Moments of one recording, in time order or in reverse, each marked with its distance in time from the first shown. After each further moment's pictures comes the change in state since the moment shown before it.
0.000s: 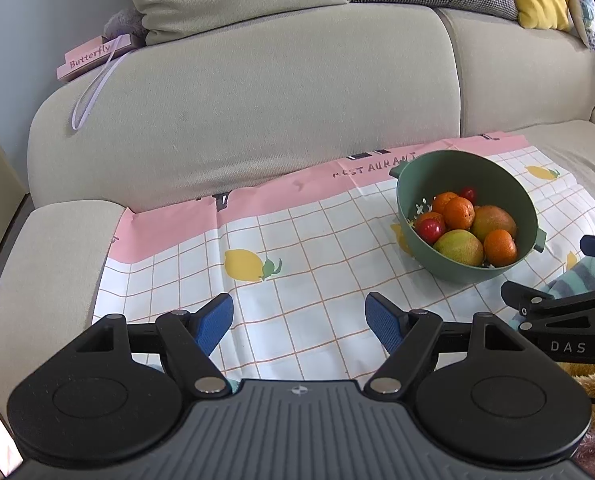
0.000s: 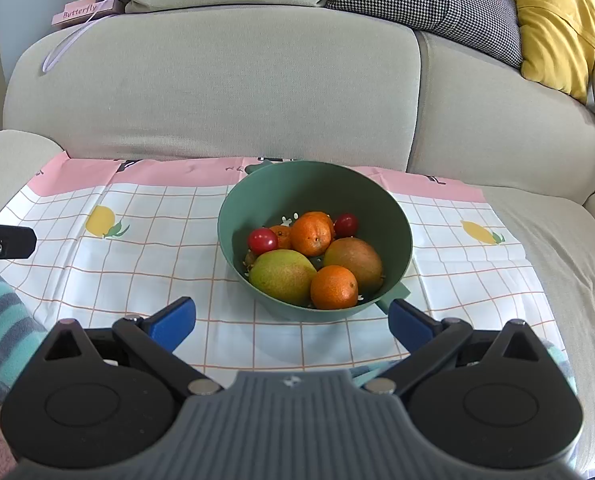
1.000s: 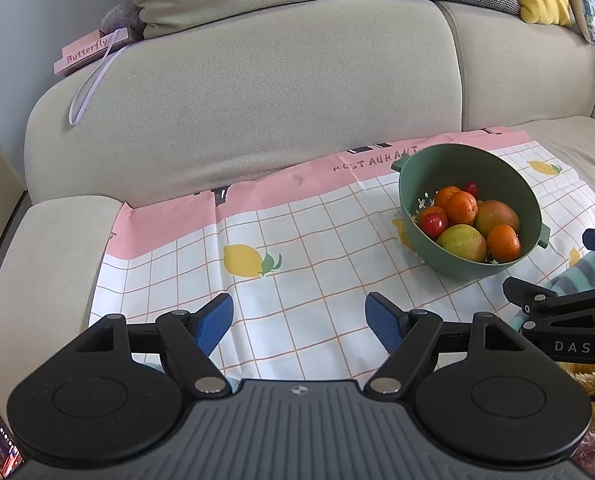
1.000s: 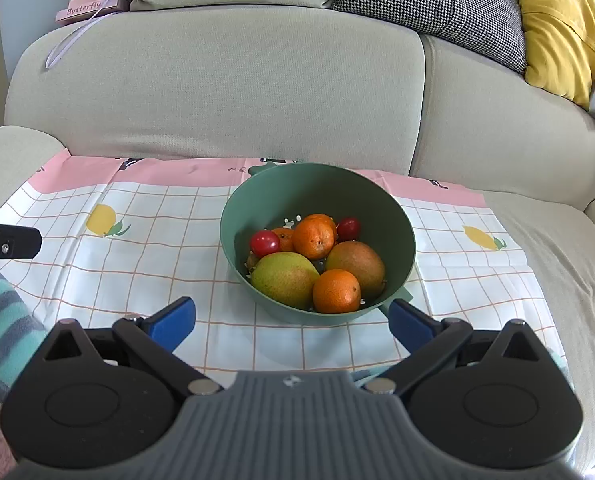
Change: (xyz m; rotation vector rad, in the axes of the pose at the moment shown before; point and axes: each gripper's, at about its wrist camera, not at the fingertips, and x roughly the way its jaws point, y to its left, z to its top) left arm 0.009 0.000 -0.002 0.007 0.018 0.000; right arm 0.002 0.002 0.001 -0.009 -0.005 -0.005
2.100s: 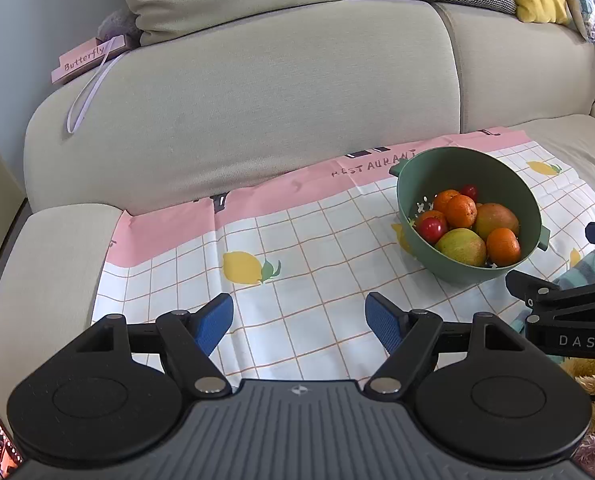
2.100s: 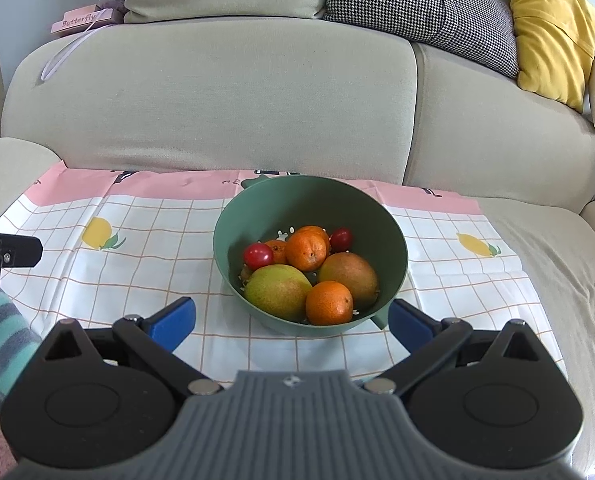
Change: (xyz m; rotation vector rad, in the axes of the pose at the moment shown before) left arm 0.000 -0.002 0.002 0.014 -0.009 0.002; right arm -0.003 -0.004 0.003 0.014 -0.026 -0.009
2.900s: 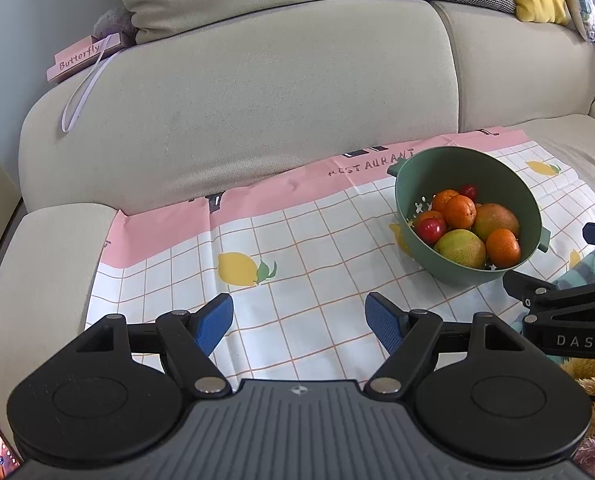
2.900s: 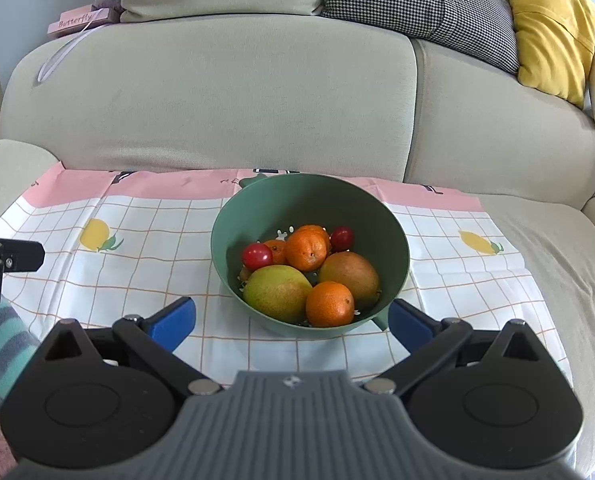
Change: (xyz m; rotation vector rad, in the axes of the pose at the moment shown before) left arm 0.006 -0.003 0.001 0.001 0.000 -0.007; right arm 0.004 -0.001 0.000 0.003 0.002 0.000
